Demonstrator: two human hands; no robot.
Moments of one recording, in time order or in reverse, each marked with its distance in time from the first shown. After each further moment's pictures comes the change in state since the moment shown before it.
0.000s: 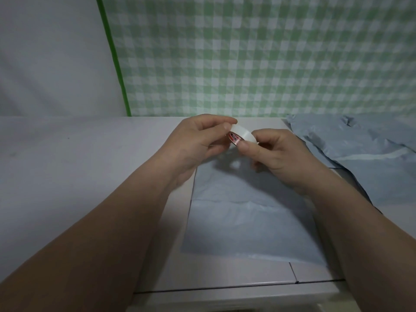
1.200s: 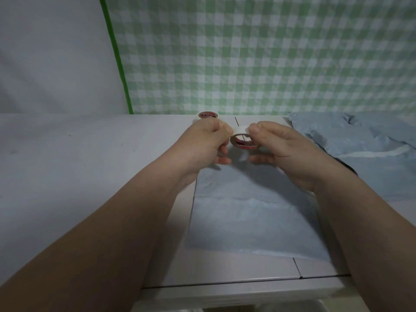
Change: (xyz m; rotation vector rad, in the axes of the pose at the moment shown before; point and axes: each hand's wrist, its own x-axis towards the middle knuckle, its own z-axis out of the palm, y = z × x) left_hand -0.007 0.003 0.012 0.198 0.038 -0.033; right_hand 0.003 0.004 -0.004 0.219 -0.060 0.074
